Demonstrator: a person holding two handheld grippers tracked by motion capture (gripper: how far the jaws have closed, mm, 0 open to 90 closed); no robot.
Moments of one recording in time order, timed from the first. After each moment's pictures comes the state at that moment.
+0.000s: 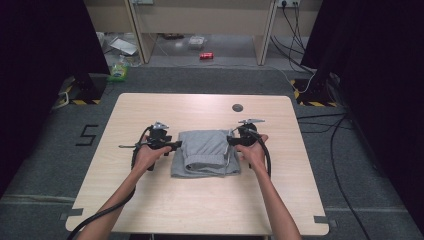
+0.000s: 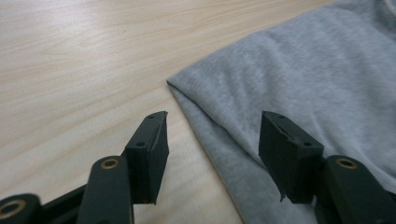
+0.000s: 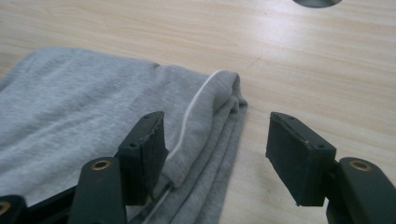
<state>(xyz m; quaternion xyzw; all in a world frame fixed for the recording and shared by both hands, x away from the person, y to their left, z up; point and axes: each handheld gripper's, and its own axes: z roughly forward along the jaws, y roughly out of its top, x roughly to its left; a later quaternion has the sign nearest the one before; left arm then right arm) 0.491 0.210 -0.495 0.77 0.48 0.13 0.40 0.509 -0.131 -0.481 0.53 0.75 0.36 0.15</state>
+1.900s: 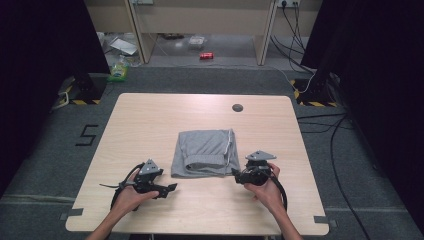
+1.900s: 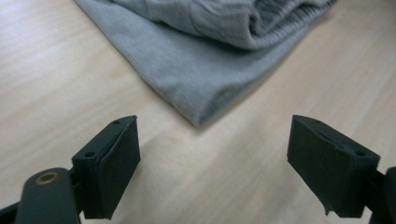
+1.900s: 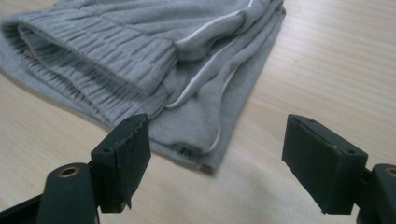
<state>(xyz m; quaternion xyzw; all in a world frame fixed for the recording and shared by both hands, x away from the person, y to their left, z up) 0.357 0.221 -0.518 0.82 0.38 0.11 0.40 0.384 -0.153 -0.484 0.45 0.79 0.36 0.17</state>
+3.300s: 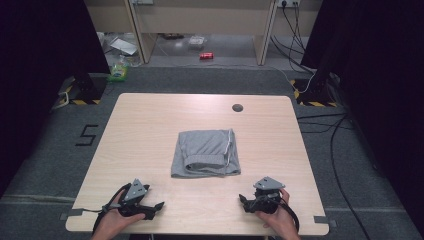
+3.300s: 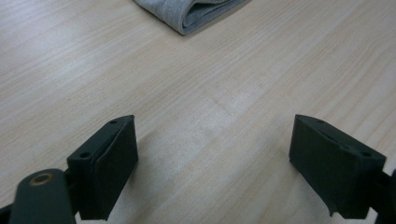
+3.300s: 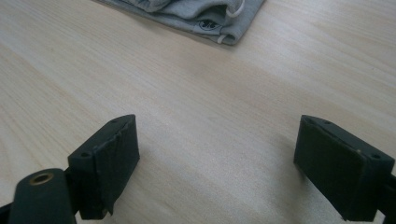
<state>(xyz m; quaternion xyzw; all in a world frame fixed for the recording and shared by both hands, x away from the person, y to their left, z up) 0.299 0.249 -0.523 0.83 0.37 0.16 0.38 0.320 -0.181 -0.517 0.42 0.82 0.34 0.18</state>
